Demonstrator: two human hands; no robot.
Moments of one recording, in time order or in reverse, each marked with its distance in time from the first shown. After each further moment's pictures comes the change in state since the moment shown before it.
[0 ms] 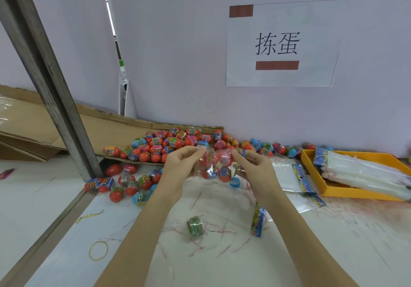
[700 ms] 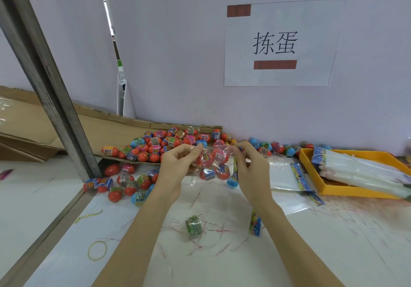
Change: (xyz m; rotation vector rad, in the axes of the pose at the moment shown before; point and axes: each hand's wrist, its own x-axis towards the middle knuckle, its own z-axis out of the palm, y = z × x) left_hand -0.001 0.003 -0.001 0.032 0.021 0.060; right_hand -0.004 0.011 0.007 -0.416 0.145 -0.567
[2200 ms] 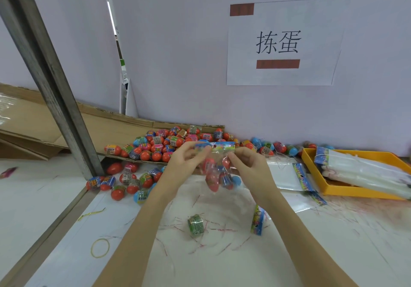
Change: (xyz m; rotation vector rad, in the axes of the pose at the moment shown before) left_hand 0.003 -0.003 -0.007 0.162 -0.184 0.049; right_hand 0.003 -0.008 -0.007 0.364 -0.240 0.359
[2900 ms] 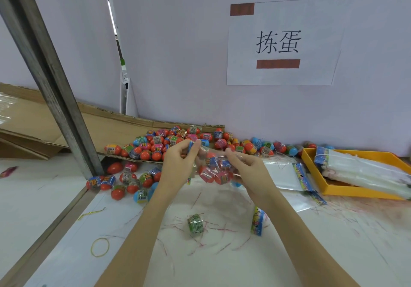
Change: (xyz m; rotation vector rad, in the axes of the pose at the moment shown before) left_hand 0.002 -0.004 0.001 0.172 0.226 0.279; right_hand -0.009 -0.016 0.007 0.128 -0.051 0.217
